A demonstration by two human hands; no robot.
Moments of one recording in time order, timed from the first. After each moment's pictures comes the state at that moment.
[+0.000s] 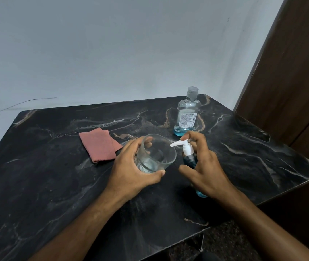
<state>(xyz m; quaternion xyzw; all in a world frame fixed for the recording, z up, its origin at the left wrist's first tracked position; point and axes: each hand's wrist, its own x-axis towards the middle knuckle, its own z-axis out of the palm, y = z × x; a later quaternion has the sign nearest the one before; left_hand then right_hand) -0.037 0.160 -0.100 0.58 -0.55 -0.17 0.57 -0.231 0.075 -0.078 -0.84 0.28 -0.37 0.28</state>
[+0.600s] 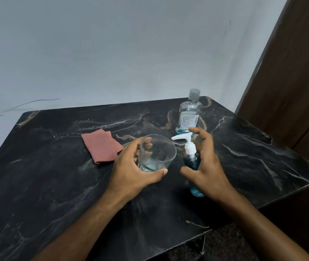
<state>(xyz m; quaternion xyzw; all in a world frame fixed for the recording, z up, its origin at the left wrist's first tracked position) -0.036 0.160 -0.103 0.58 -0.52 -0.19 0.59 -0.228 0.078 -0.077 -0.80 0.27 -0.40 0.35</state>
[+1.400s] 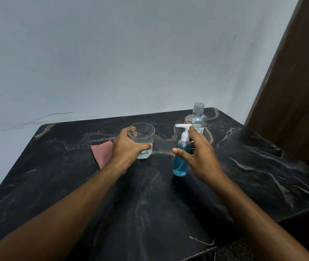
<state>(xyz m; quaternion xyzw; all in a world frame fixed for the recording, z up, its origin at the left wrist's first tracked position) 0.028 0.075 -0.085 0.70 -0.39 -0.16 0.58 -0.194 0.022 -0.061 -0.81 0.34 -0.39 0.27</state>
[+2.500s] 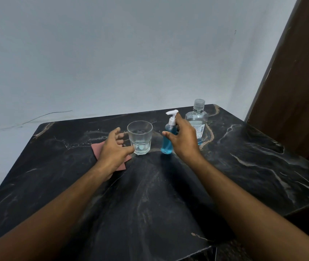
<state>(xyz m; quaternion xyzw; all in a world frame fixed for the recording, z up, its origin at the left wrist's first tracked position) 0.058 0.098 -0.095 0.69 -0.38 -0.23 0.57 -0.130 -0.013 -0.063 -0.76 0.38 -0.44 0.28</state>
